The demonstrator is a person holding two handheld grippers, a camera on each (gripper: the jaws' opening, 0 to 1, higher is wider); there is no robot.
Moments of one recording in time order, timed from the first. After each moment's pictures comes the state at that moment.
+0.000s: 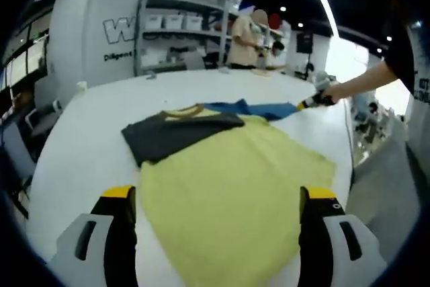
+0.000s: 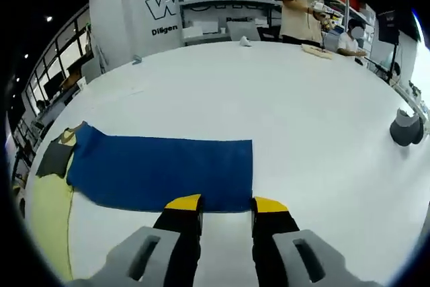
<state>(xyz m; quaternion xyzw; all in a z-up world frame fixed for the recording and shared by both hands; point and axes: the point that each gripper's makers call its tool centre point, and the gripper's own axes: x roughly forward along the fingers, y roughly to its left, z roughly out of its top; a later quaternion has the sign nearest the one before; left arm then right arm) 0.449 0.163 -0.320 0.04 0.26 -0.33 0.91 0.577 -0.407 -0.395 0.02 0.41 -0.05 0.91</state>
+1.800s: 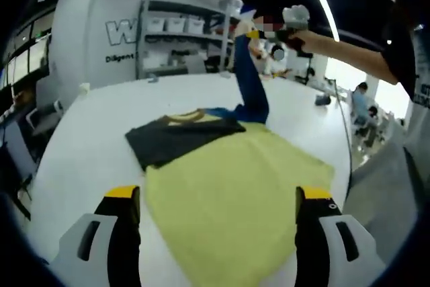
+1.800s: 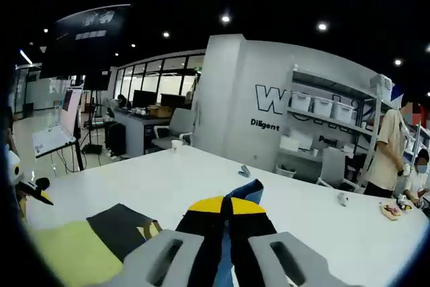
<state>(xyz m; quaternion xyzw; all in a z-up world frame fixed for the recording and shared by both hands) 0.449 0.166 -0.309 0.03 0.25 -0.32 0.91 0.699 -0.129 -0.114 -0.10 0.07 0.22 0.97</state>
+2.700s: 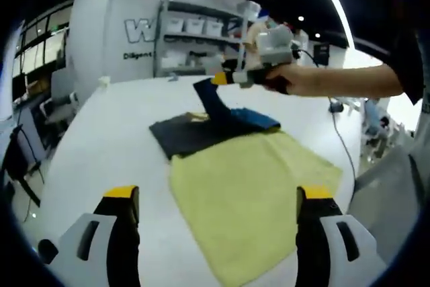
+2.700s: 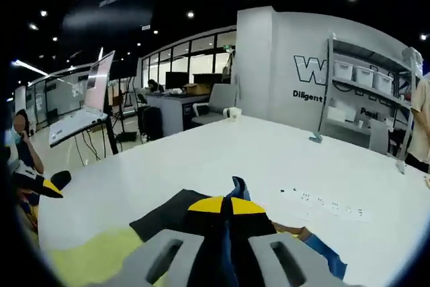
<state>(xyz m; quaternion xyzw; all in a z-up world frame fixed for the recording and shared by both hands) 0.442 0.205 -0.307 0.01 0.25 -0.27 0.93 0.673 0.093 -0.275 -0.08 0.17 0.32 0.93</state>
